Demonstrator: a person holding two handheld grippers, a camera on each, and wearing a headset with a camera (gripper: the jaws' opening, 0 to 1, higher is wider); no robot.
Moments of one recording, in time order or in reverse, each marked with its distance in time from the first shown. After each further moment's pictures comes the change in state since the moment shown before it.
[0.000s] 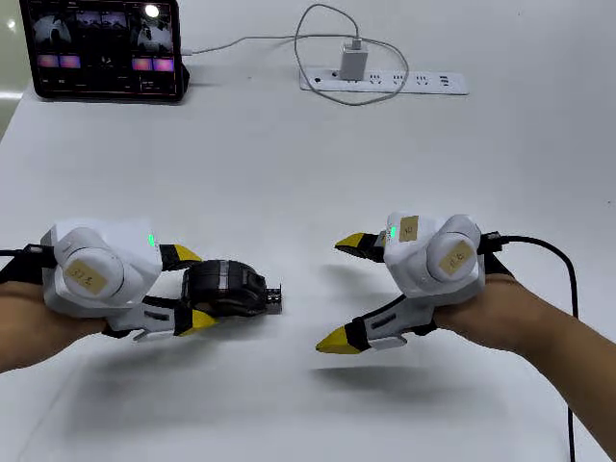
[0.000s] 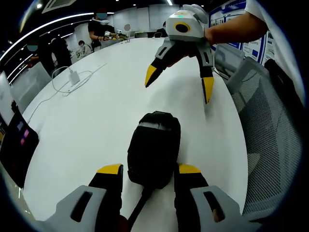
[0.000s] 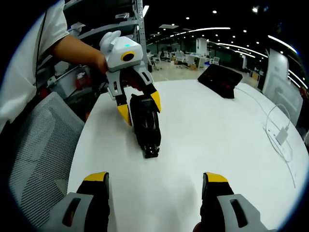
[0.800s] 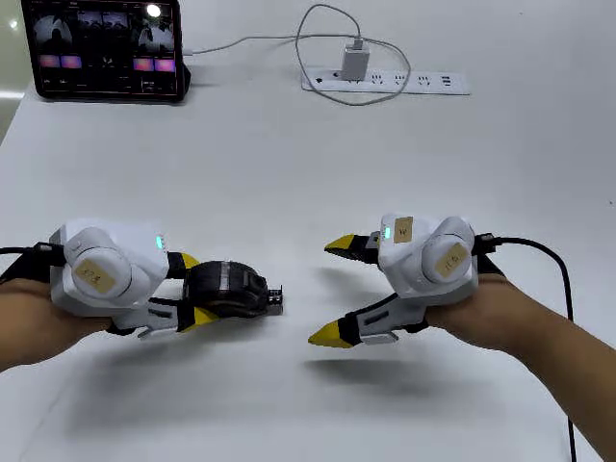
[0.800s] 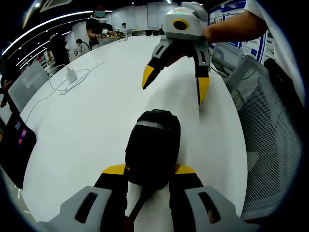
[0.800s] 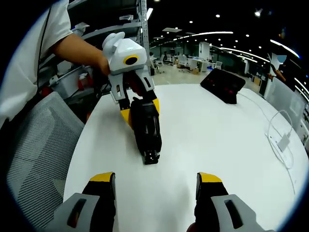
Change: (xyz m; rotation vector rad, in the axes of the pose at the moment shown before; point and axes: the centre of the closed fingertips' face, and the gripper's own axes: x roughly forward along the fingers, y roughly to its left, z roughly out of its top) left arm 0.002 -0.003 0.000 -0.001 0.020 -0.018; right arm 0.009 -0.001 0.008 -0.040 -0.028 0.007
